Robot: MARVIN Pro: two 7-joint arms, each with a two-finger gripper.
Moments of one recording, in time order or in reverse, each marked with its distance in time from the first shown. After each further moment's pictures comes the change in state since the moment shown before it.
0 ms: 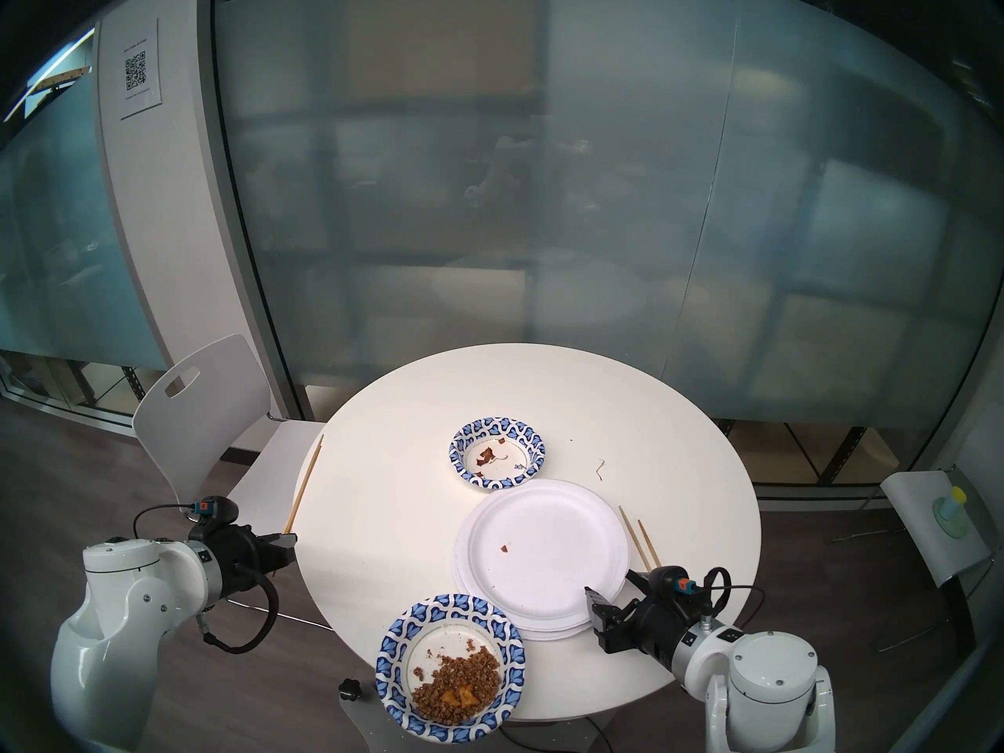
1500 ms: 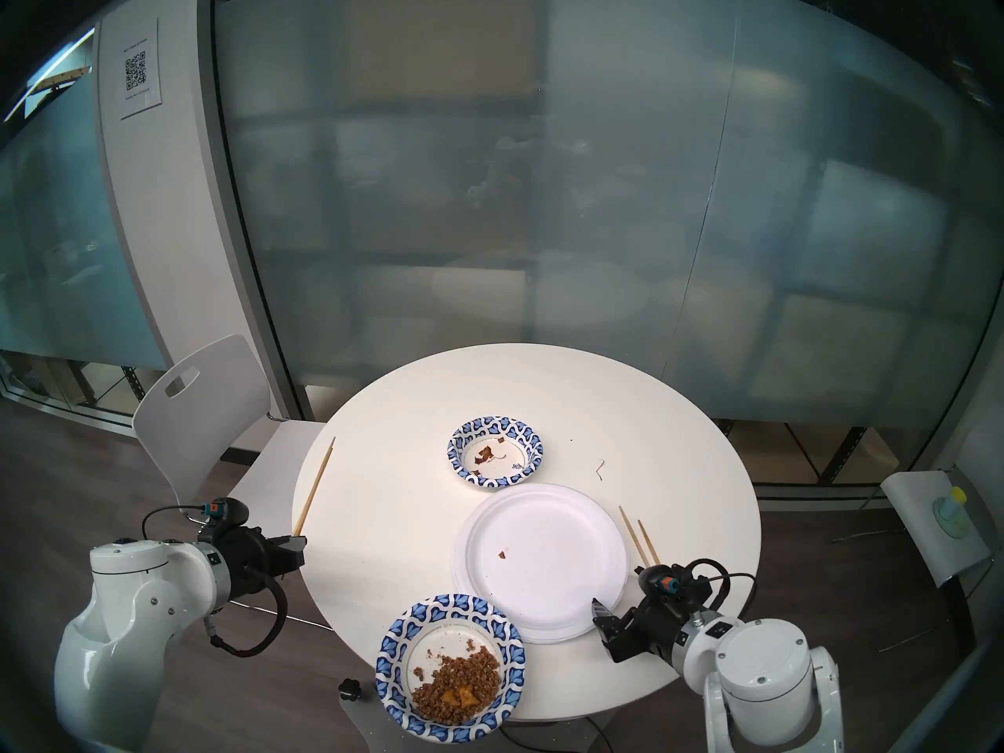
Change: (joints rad) left arm -0.005 0.000 0.032 -0.012 0.013 0.014 0.009; right arm -0.016 0.087 -0.052 -0.083 -0.211 0.048 -0.006
